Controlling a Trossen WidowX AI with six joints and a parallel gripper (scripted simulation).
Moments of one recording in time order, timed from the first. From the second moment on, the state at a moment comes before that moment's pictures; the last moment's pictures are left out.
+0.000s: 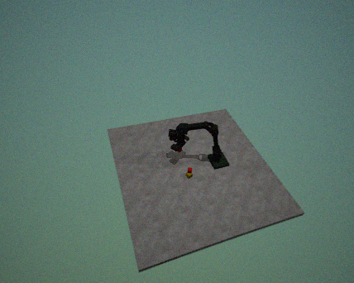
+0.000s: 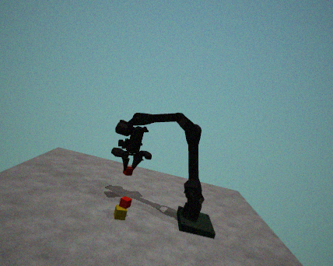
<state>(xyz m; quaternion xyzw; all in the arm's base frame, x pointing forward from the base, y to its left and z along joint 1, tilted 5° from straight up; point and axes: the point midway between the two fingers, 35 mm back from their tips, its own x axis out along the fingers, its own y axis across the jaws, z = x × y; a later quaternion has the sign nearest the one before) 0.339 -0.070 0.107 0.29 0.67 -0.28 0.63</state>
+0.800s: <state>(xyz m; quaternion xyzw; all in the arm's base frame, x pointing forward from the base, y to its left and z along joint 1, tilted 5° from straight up) 0.338 0.006 0.109 0.07 0.72 -0.05 0.69</state>
